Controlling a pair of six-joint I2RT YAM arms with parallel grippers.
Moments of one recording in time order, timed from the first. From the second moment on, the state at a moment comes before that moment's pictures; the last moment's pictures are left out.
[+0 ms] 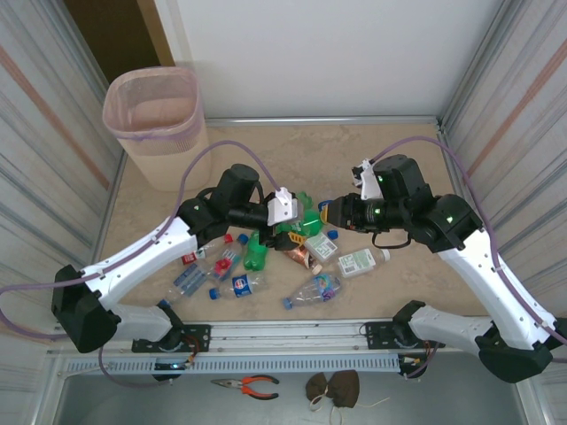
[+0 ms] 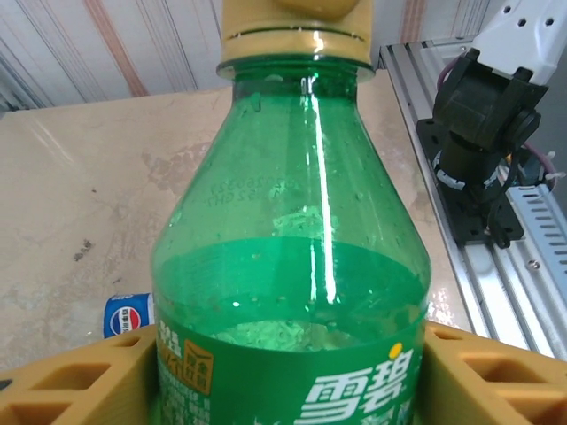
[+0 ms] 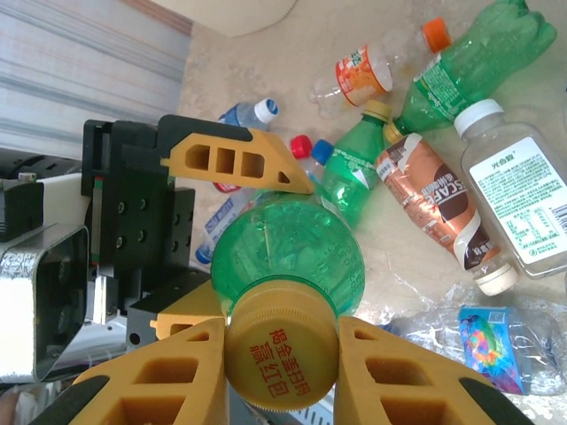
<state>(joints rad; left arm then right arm) -0.79 1.30 1.13 -0.41 0.61 0.54 0.67 1.05 1.39 -1.06 -0.32 0.75</state>
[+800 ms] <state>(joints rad) -0.67 1.29 1.19 -0.48 0.35 0.45 0.54 0.95 1.39 -1.11 -0.20 0.75</state>
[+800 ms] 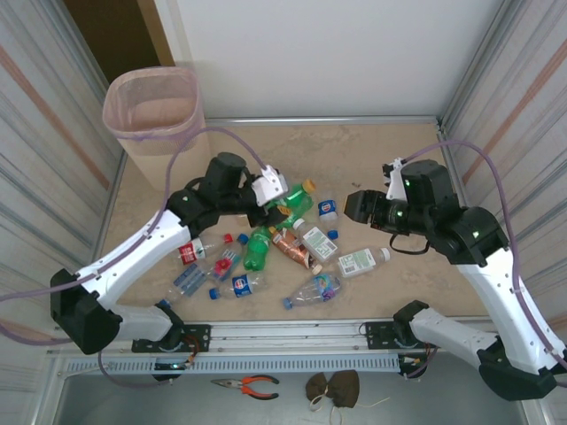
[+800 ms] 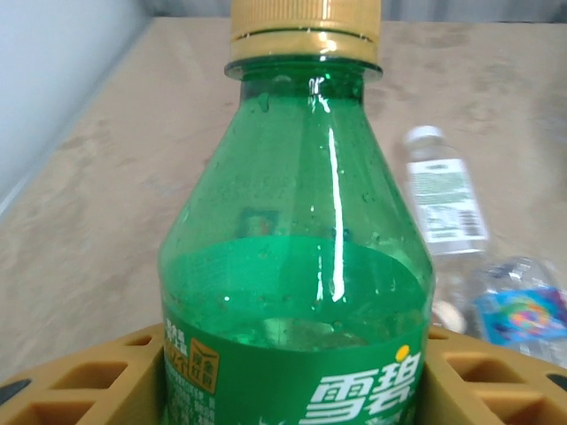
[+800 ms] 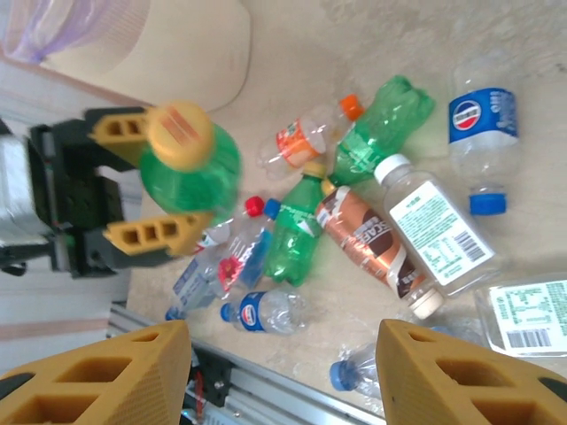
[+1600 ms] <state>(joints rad) 0.03 1.49 1.84 -0.67 0.34 0.05 0.48 0.94 1.35 -1.13 -0.19 0.72</state>
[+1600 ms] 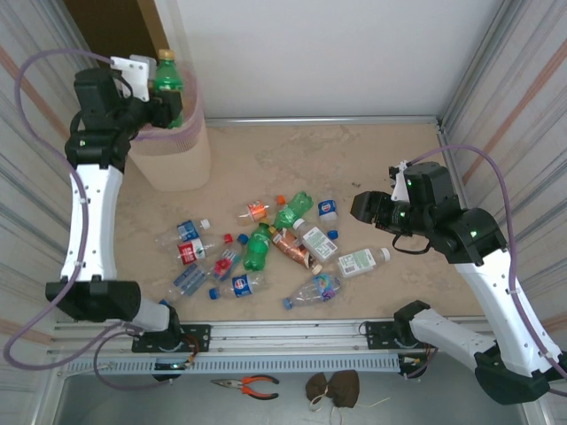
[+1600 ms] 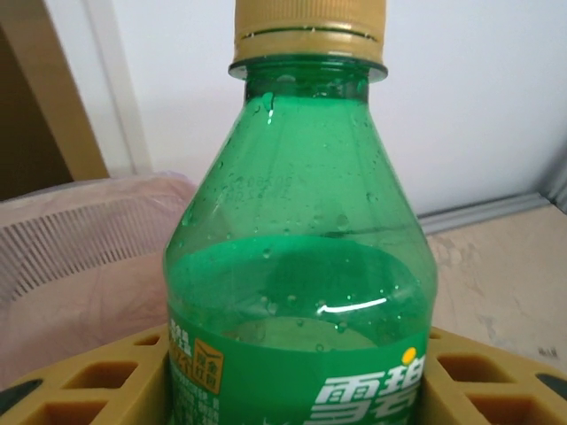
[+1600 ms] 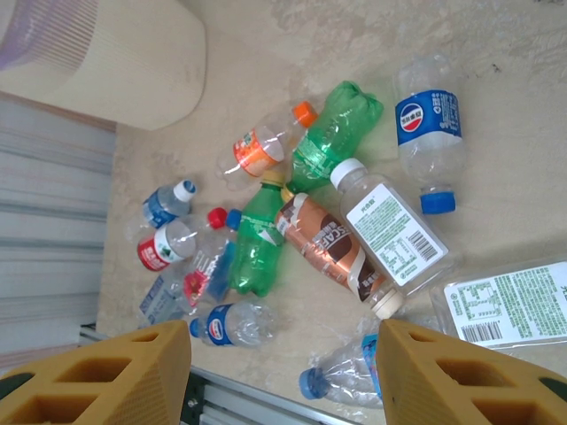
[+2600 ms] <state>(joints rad) 0.09 2.12 2.25 -0.93 0.36 -0.04 0.48 0.93 1.34 -1.13 -0.19 0.72</state>
